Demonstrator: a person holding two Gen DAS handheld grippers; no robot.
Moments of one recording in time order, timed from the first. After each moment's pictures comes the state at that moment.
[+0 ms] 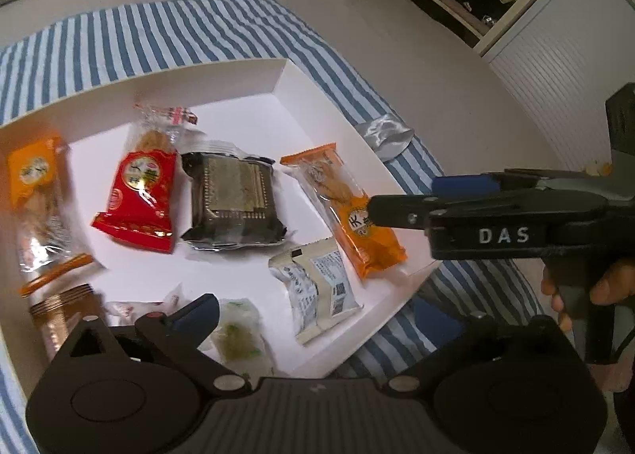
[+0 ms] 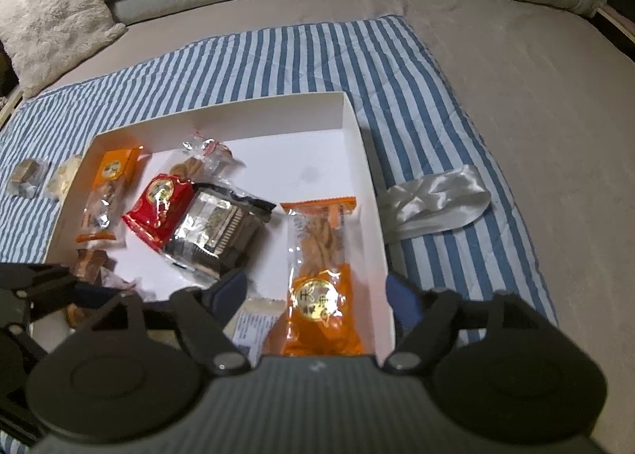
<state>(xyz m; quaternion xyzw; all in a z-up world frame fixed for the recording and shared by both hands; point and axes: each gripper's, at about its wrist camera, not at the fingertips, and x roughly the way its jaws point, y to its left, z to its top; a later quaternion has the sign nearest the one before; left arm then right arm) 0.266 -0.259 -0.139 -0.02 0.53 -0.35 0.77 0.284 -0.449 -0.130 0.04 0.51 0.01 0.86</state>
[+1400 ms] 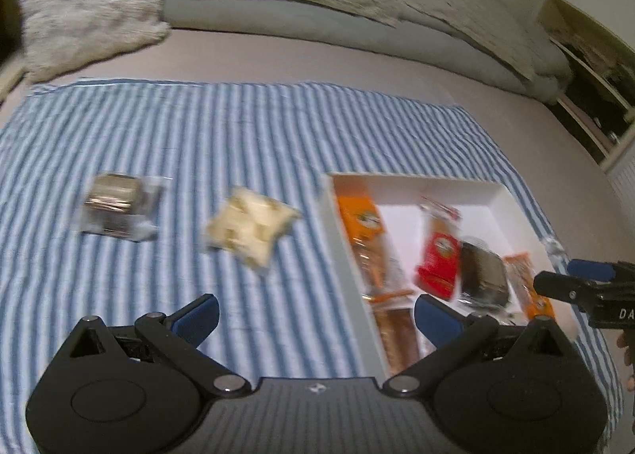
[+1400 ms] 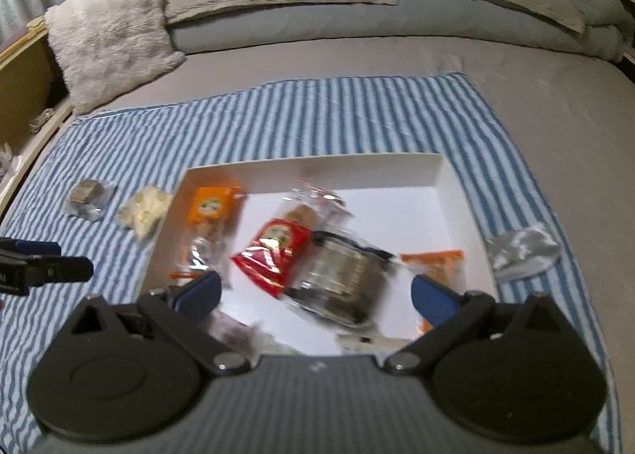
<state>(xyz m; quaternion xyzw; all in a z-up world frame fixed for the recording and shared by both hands) 0.275 -0.044 -0.086 -0.06 0.46 -0.13 0.88 0.284 -0.362 -0.096 0.04 0.45 0.06 0.89</state>
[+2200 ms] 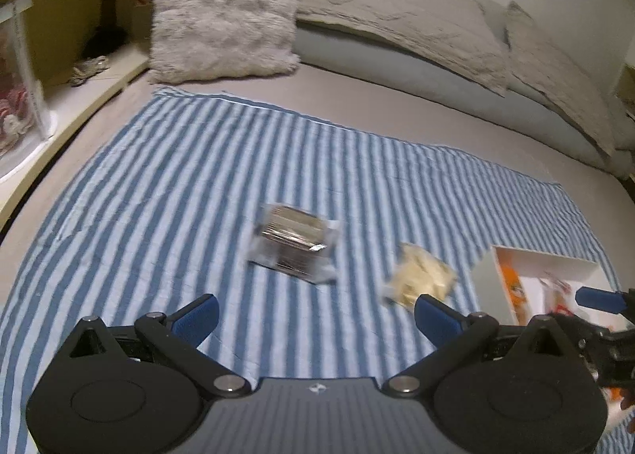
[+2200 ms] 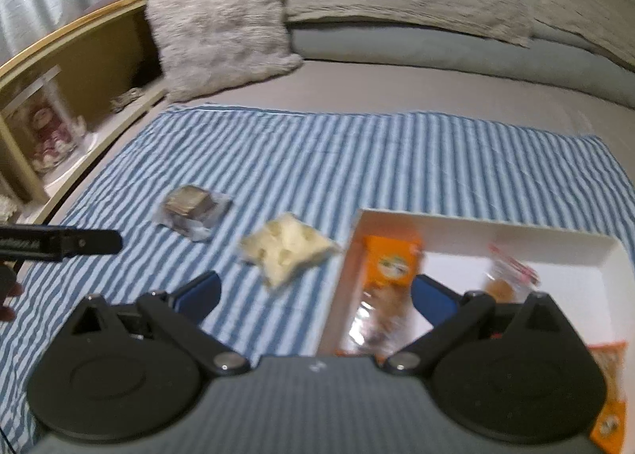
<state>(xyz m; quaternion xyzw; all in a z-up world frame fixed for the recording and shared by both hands) 0.289 0.083 -0.097 -0.09 0.41 -0.01 0.91 0.332 -0.219 -0.103 0.00 0.40 0.18 0.90</state>
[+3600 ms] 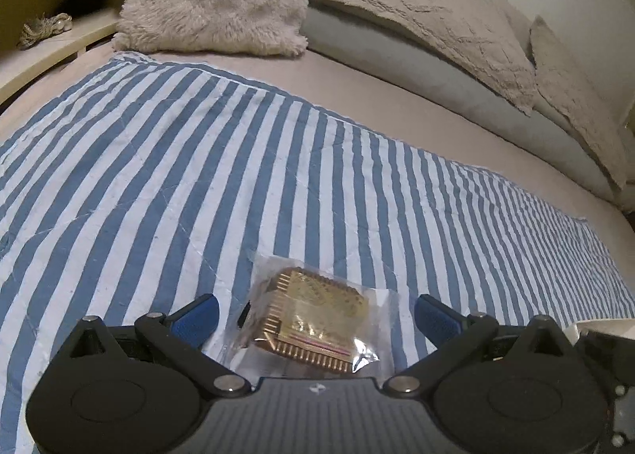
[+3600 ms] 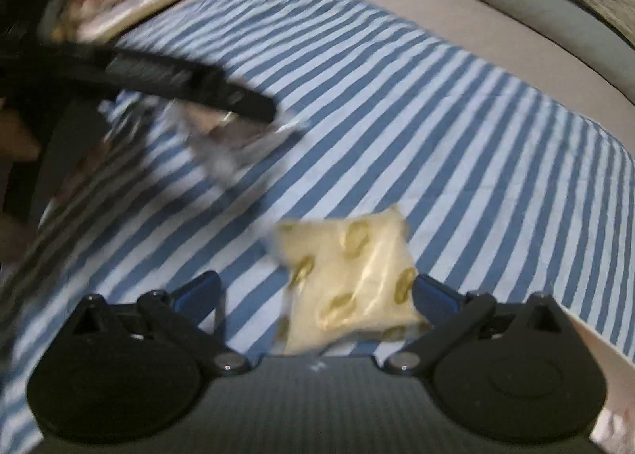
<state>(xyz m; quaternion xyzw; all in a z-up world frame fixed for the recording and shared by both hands) 0.413 0.107 -0.184 -0.14 0.40 -0.03 0.91 0.444 -0.106 -0.190 -0.18 0.48 0.34 0.79</state>
